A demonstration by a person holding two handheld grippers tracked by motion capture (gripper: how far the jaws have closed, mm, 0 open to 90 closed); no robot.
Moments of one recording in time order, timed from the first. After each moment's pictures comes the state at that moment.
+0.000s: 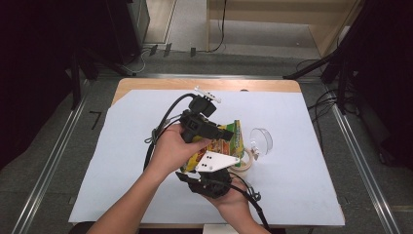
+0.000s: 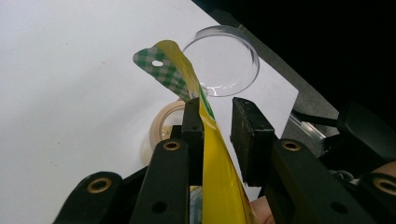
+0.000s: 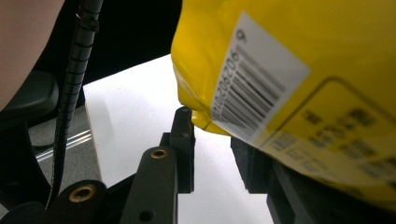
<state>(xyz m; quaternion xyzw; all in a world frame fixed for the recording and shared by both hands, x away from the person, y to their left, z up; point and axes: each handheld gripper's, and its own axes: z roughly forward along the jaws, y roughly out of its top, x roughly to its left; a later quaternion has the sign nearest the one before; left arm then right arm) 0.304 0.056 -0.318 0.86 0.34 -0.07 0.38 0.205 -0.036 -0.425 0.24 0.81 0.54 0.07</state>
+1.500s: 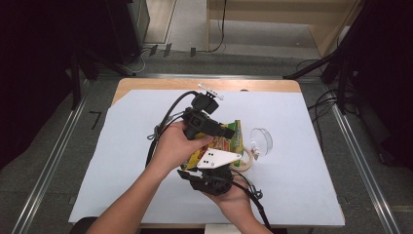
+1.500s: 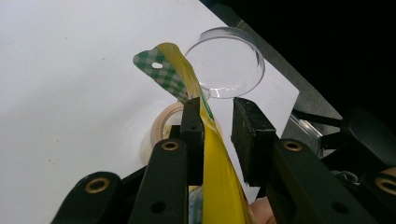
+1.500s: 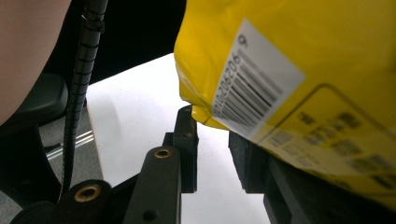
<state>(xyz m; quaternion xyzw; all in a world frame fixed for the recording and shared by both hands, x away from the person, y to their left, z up) 0.311 0.050 -0.317 0.86 0.34 -0.08 0.37 0.209 -0.040 -0.421 0.24 0.81 0.53 0.05</state>
